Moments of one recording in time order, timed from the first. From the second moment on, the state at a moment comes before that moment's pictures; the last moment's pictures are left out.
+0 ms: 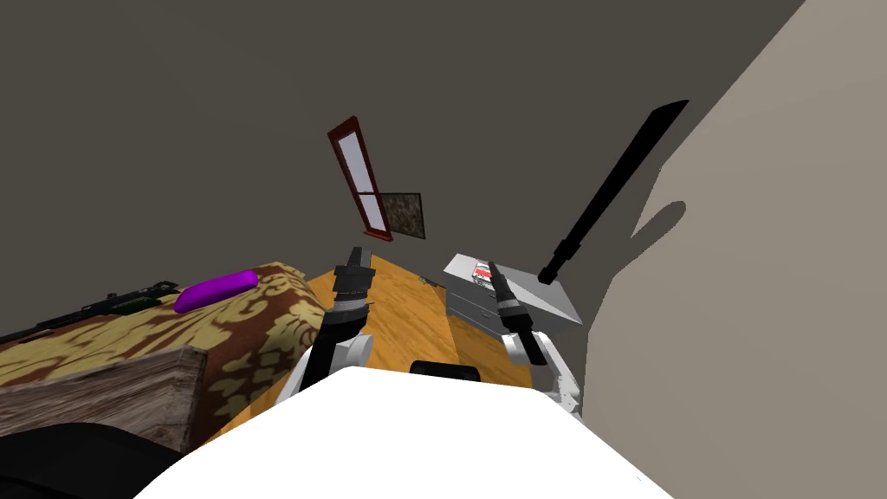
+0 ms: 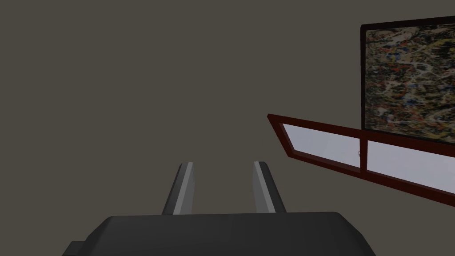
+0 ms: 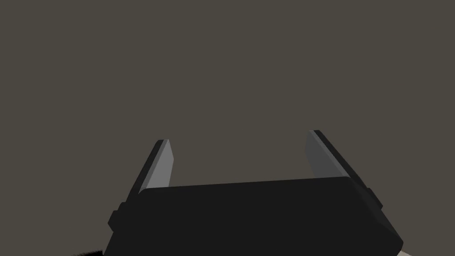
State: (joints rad) left arm 0.51 -0.02 0.01 -2.37 -0.11 -0.42 0.05; right arm 0.25 -0.19 0.10 -1.99 0.25 -0.23 0.07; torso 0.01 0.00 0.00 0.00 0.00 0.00
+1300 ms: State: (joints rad) left arm 0.50 -0.03 0.01 -2.37 -0.11 -0.42 0.05; right arm 0.12 -0.27 0.14 -1.79 0.42 -0.13 0.24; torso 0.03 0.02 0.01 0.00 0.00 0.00
